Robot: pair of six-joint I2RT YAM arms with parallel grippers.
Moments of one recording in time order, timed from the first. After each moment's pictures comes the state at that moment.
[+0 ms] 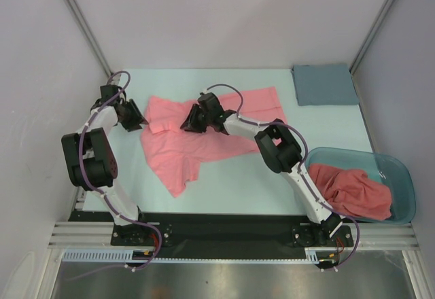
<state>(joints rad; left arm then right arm) 0.23 1.80 1.27 -0.48 0.25 -0.36 0.75 2.50 1.95 -0.05 -0.26 0.98</state>
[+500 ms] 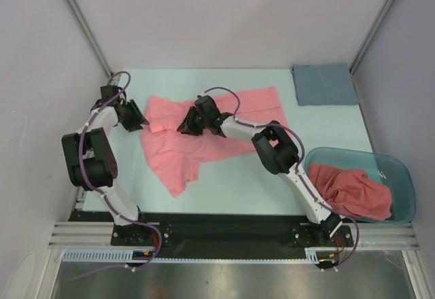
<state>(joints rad) 0.23 1.80 1.25 -0.47 0.27 -0.36 0.77 2.53 1.97 -0.03 -0.26 1.03</state>
